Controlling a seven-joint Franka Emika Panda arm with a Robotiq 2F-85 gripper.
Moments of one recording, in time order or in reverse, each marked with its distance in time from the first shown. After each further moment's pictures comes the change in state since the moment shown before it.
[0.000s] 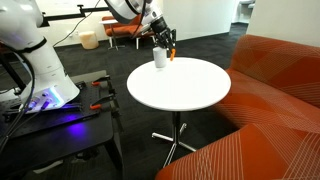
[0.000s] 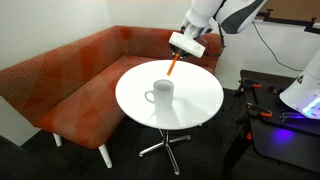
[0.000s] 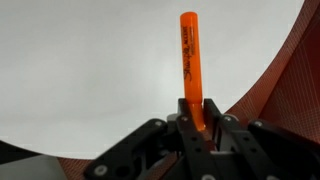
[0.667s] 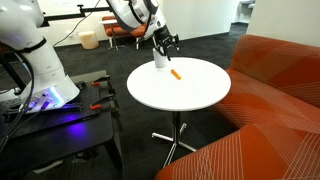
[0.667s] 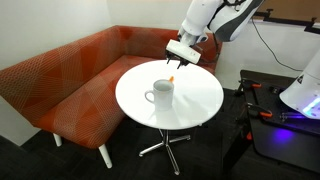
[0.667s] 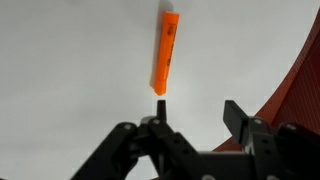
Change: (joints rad) arm -0.026 0.118 -0.005 0.052 0.000 0.102 -0.005
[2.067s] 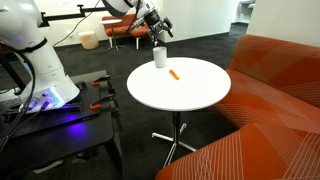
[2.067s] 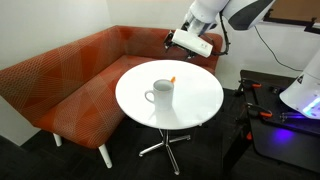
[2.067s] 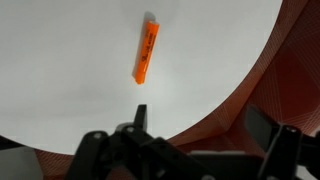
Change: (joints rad) arm 0.072 -0.211 0.077 -0.088 0.000 -0.155 -0.031
